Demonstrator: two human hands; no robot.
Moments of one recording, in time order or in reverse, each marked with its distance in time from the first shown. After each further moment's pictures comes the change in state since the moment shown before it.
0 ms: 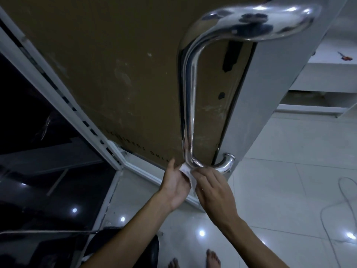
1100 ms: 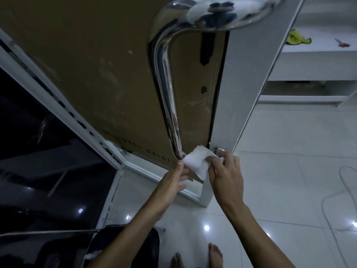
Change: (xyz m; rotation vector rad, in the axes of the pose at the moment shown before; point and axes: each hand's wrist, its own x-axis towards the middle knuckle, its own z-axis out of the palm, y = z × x) left_hand -0.040 -0.011 0.018 0.803 0.074 0.195; right_hand 0.007 0.037 -0.018 -0.163 0.101 0.374
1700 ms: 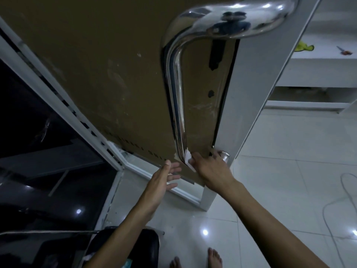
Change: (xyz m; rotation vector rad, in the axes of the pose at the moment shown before) left_hand 0.006 -0.005 -0.030 -0.042 0.134 0.070; right_hand 0.049 -0.025 0.002 -0.267 -0.442 -0.524
